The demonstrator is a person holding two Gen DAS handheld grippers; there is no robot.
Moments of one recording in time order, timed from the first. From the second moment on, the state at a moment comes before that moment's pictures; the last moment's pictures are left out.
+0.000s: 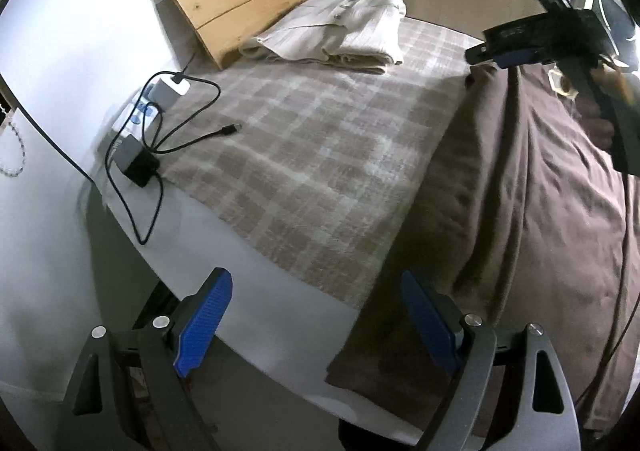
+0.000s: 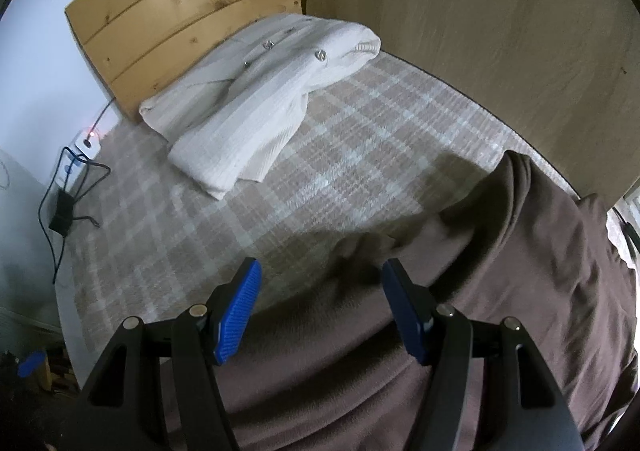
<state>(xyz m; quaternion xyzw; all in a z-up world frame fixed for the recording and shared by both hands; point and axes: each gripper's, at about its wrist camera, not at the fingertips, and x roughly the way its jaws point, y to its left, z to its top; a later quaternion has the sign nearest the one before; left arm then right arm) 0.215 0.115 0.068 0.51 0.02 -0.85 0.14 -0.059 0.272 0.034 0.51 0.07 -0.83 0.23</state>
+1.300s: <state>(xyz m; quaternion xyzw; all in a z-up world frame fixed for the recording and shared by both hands) 0.216 0.120 0.047 0.53 0.01 -0.84 0.11 -0.036 0.270 0.070 0.43 0.08 -0.89 0.13</state>
